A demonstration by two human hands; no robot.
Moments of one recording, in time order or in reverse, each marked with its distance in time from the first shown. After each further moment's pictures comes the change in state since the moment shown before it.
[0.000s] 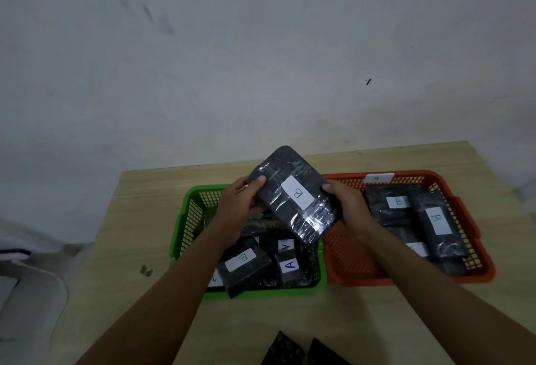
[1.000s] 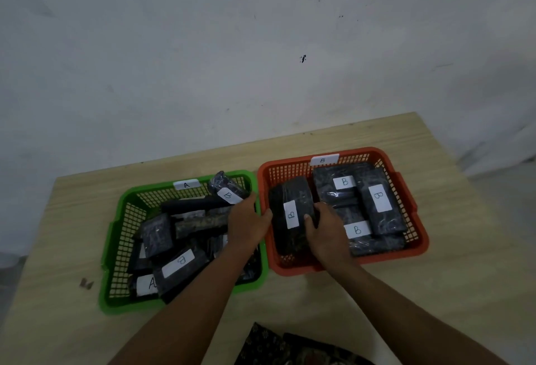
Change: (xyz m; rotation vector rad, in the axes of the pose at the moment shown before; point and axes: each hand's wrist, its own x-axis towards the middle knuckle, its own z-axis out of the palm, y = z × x) left_hand 0.005 -0.082 0.132 0.962 0.076 0.133; right_hand -0.022 0.087 -0.089 -0.861 0.357 -0.049
